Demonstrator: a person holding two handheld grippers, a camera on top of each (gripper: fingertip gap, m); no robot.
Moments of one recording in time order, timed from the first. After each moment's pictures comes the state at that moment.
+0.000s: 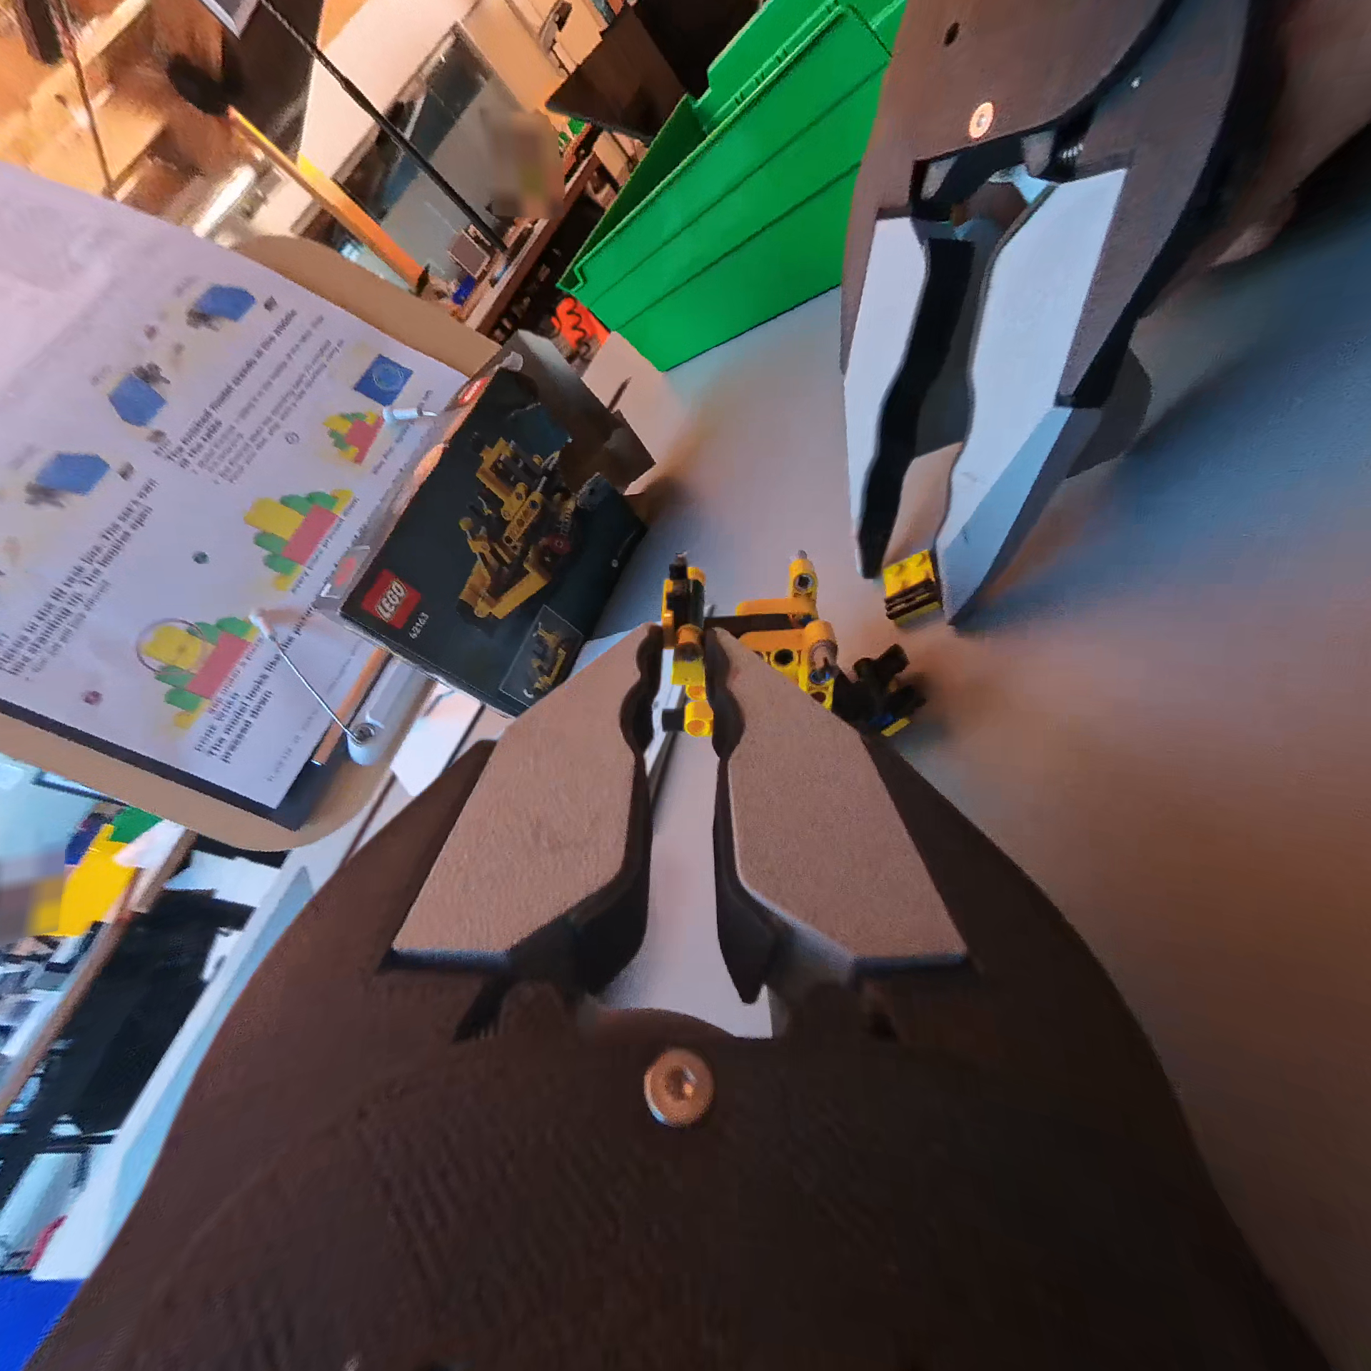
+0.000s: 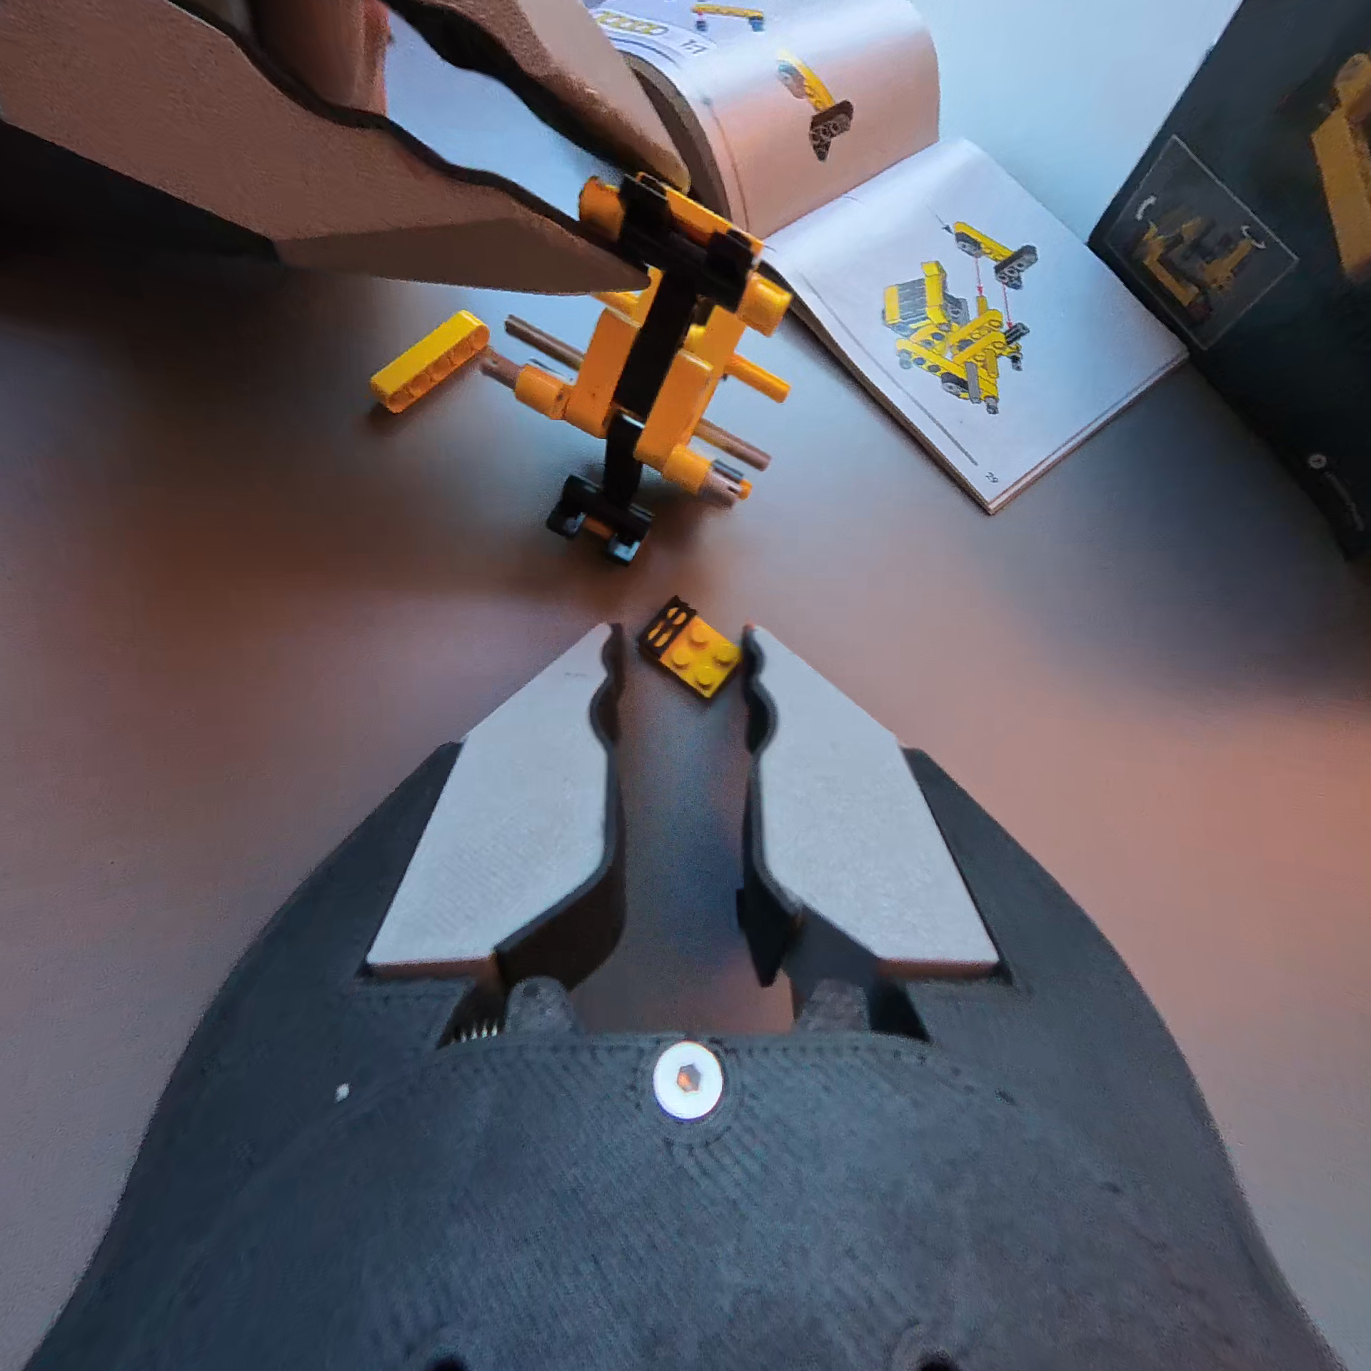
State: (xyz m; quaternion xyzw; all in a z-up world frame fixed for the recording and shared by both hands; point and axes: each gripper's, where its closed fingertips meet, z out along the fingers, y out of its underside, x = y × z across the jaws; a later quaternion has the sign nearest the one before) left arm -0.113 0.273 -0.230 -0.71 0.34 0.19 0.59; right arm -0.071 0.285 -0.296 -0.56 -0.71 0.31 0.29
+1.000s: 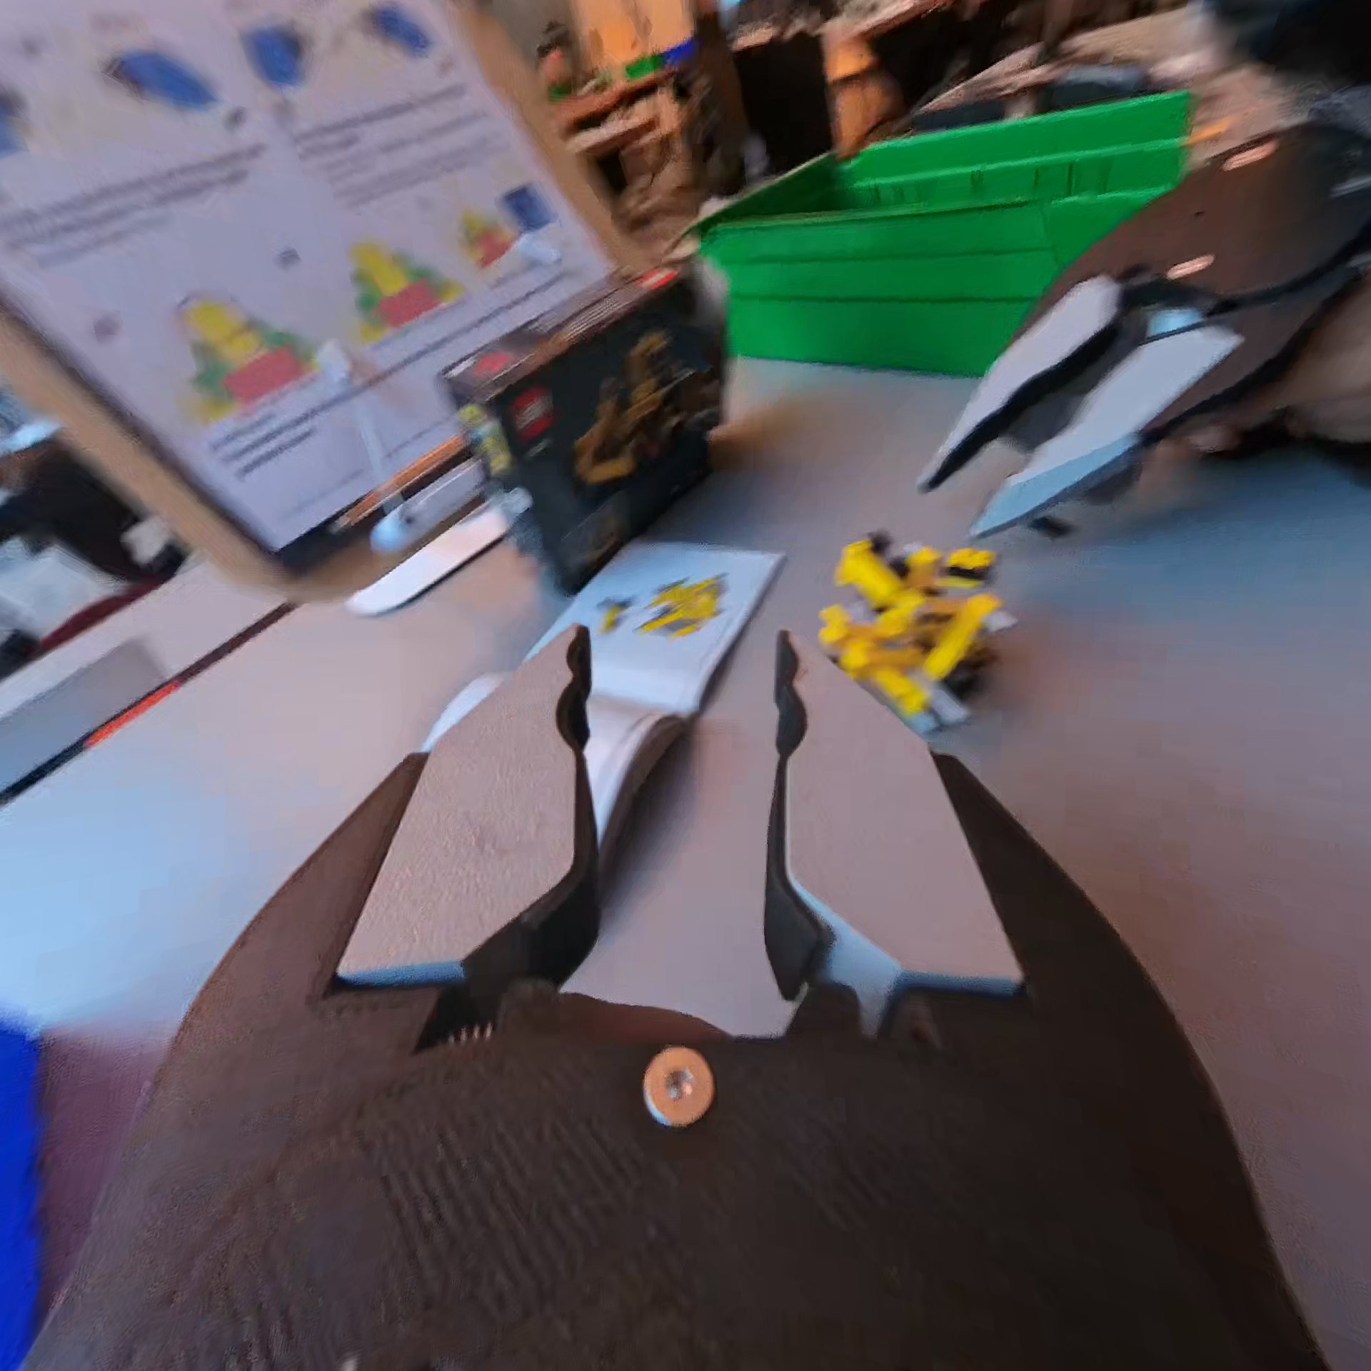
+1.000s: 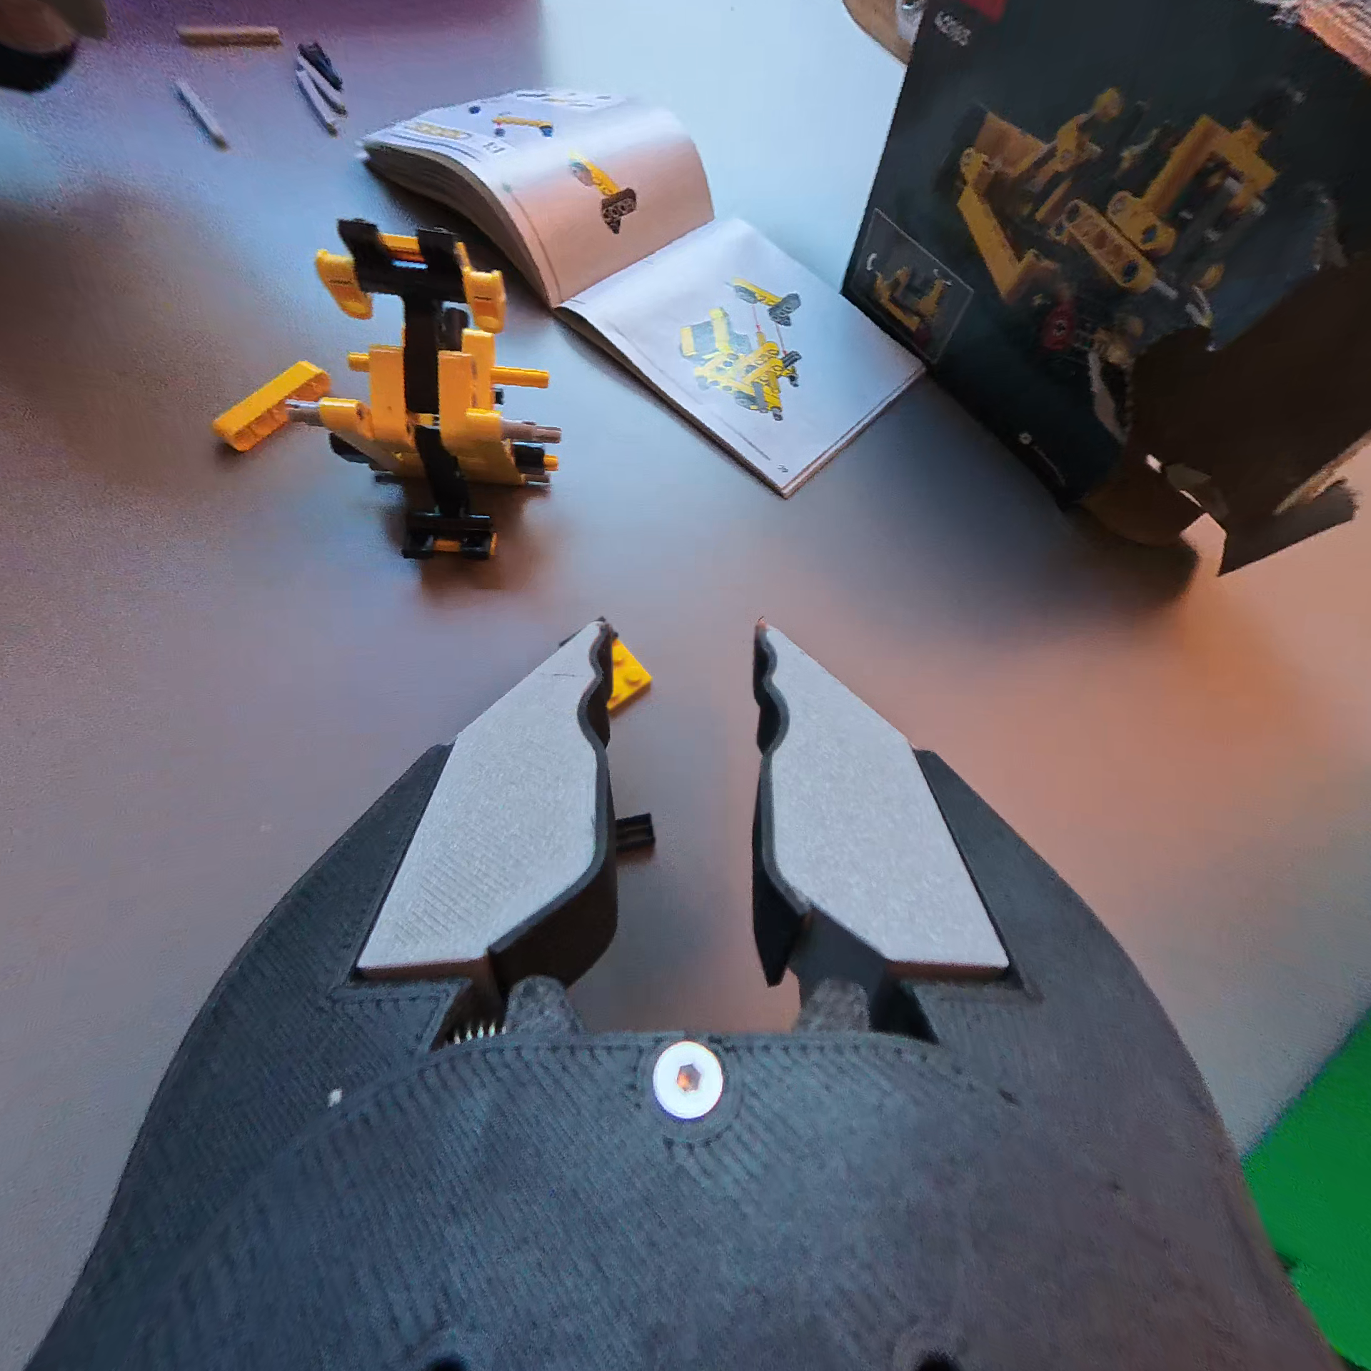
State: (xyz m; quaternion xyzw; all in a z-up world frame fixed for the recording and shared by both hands) left arm -0.192 0.231 -0.199 -0.78 0.16 0.02 0.61; right arm -0.058 0.330 -0.274 -0.59 -0.66 0.30 0.37
